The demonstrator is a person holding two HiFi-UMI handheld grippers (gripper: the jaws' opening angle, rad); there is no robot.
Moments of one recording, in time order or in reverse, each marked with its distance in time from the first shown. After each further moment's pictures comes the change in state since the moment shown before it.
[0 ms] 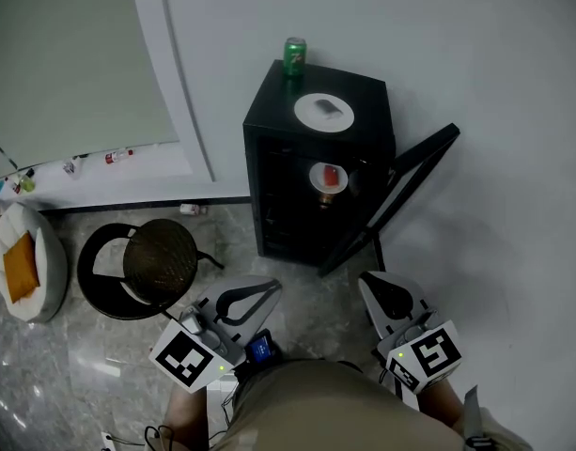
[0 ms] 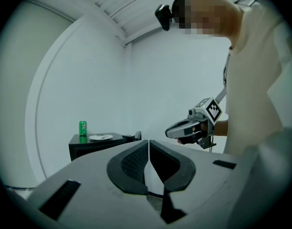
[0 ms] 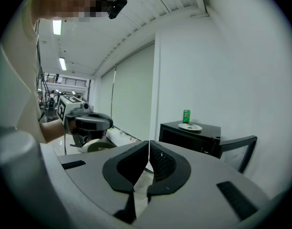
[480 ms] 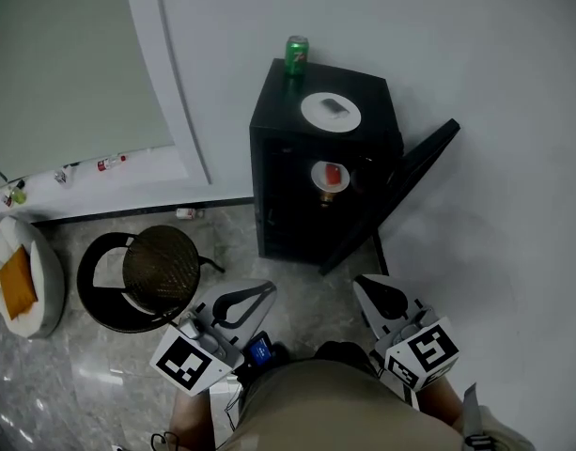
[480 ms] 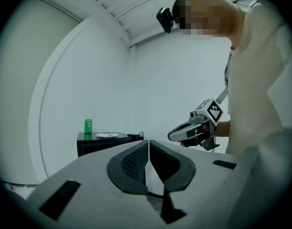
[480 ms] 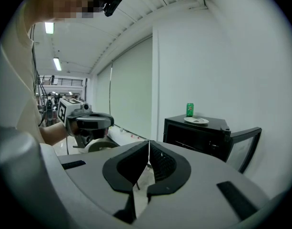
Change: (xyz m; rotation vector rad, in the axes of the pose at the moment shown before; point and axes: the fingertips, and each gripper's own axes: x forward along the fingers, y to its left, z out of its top) left arm -0.031 0.039 -0.016 -0.031 -0.020 -0.012; right arm 0.036 0.029 -0.010 0.028 0.071 -0.014
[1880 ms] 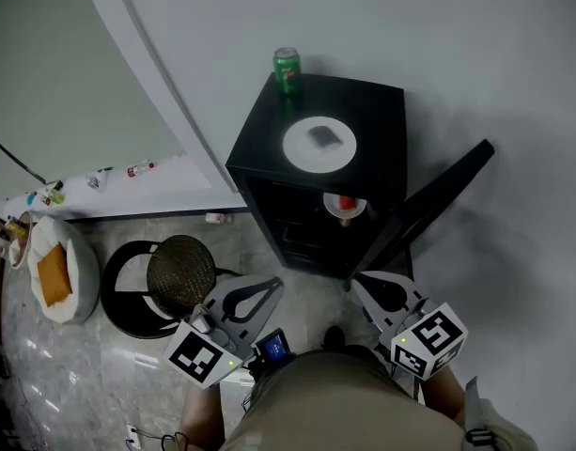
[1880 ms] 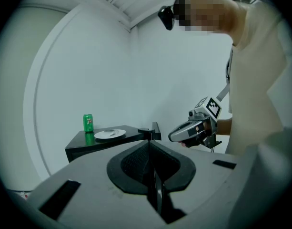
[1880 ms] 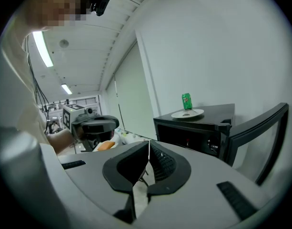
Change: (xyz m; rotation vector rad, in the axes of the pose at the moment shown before) left arm 0.152 0.050 0.003 0.034 0.150 0.145; right arm 0.062 -0.149 -0.013 0.173 -0.043 0.260
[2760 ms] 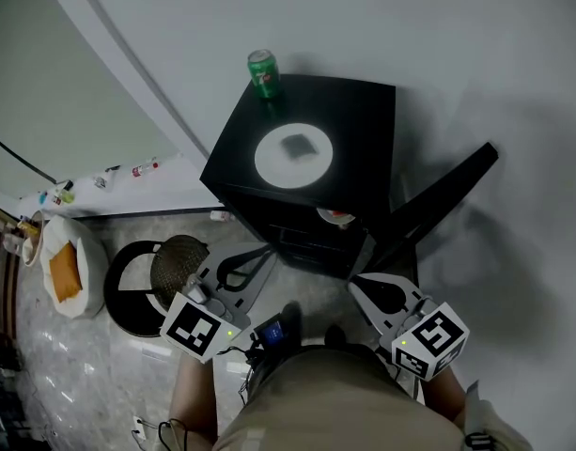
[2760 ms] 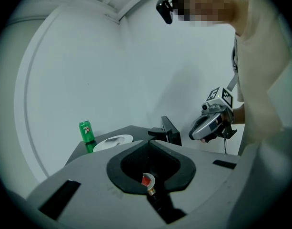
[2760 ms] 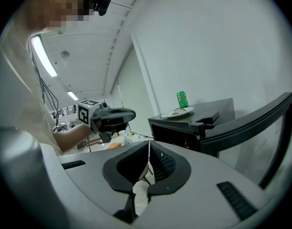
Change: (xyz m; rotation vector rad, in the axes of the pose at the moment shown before) left arm 0.091 0.035 0.022 0.150 0.076 0.080; right arm -0.014 -0.062 -0.001 0.040 -0.008 0.097
